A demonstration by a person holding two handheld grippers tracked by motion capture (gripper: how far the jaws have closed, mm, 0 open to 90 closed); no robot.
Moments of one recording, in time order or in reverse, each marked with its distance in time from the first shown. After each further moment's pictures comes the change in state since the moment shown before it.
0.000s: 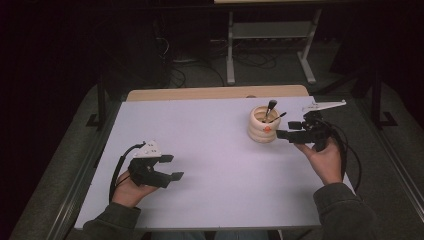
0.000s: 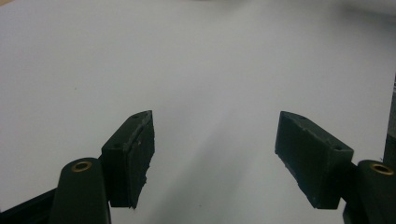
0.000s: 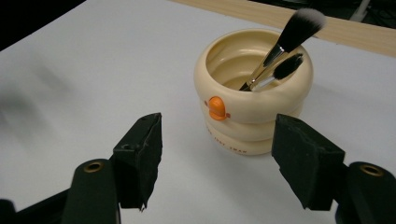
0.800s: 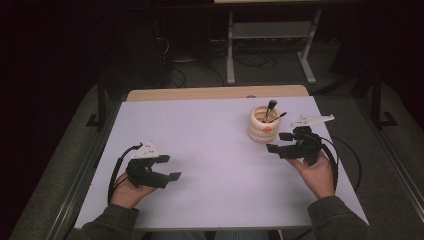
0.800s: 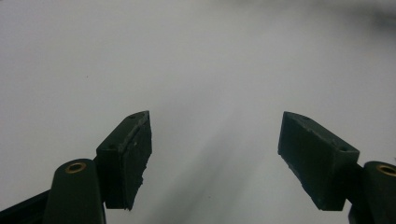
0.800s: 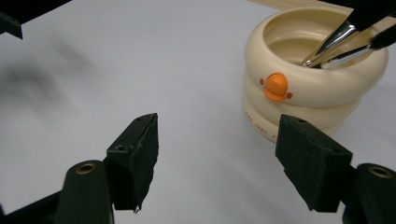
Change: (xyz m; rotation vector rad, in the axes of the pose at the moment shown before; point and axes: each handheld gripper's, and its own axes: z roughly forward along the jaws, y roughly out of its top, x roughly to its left) left arm 0.003 -0.008 -0.002 0.005 0.032 -0.030; right arm 0.034 -0.023 0.012 0.001 0.029 -0.081
